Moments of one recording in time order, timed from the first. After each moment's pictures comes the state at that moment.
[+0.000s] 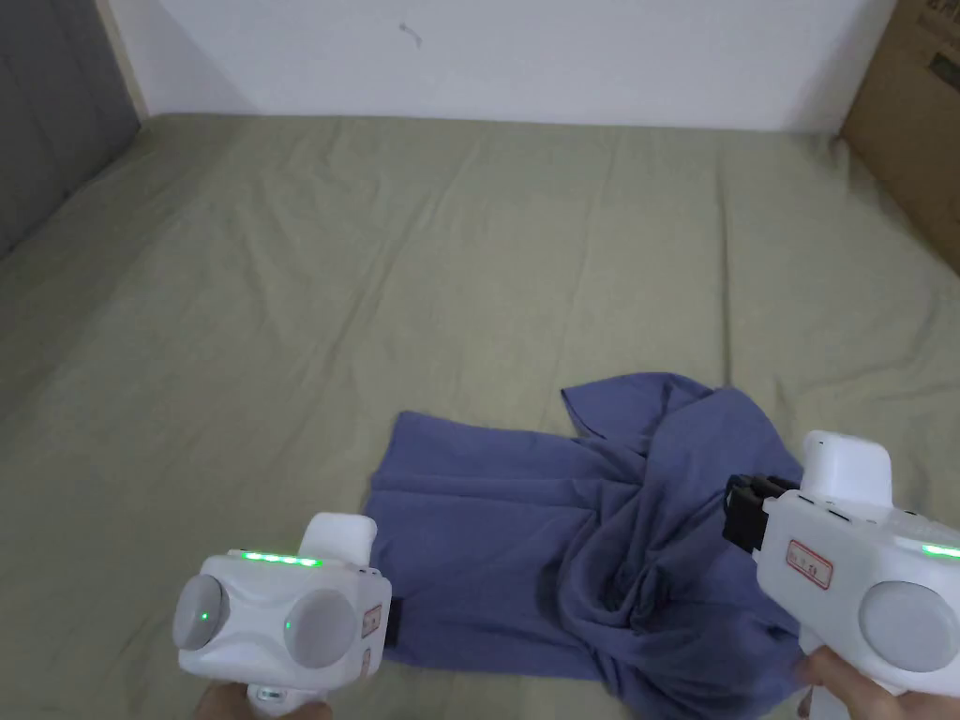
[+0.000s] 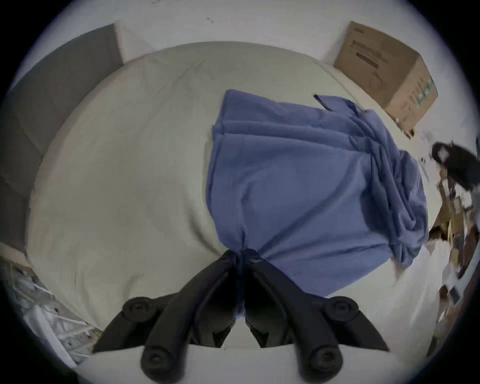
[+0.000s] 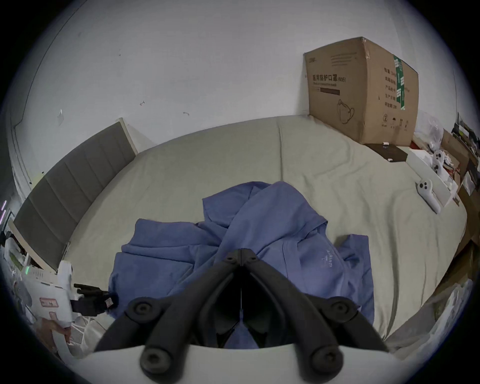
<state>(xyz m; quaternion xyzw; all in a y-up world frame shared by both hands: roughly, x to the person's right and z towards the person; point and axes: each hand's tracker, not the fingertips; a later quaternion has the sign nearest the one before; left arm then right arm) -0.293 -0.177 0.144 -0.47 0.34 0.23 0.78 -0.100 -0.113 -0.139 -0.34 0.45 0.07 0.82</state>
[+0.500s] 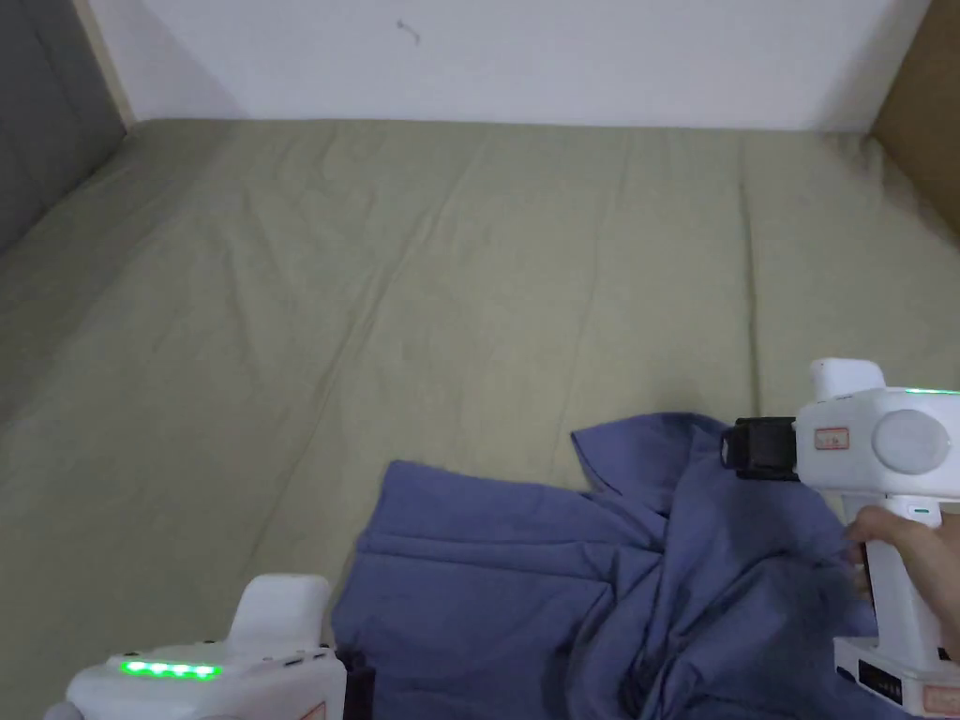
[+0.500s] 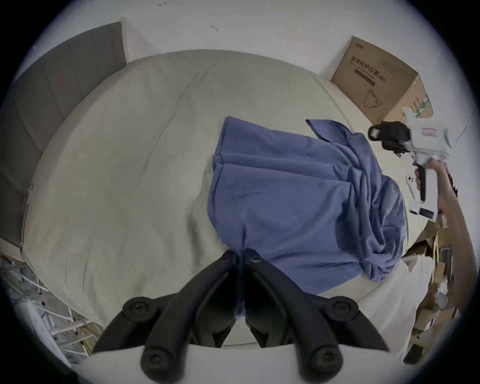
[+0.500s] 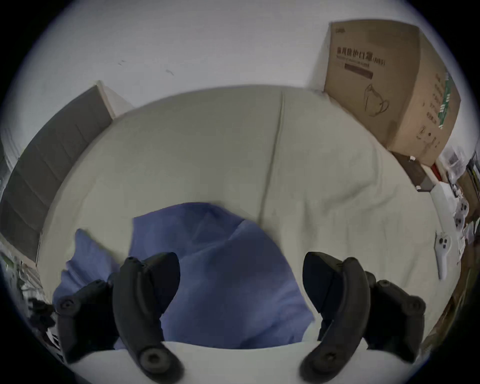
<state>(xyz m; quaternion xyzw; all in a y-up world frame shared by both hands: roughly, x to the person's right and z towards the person) -0.307 -0.144 0.154 -0.42 0.34 0.29 0.79 -0.240 -0.149 -0.309 -0.43 0.43 0.19 0.77</state>
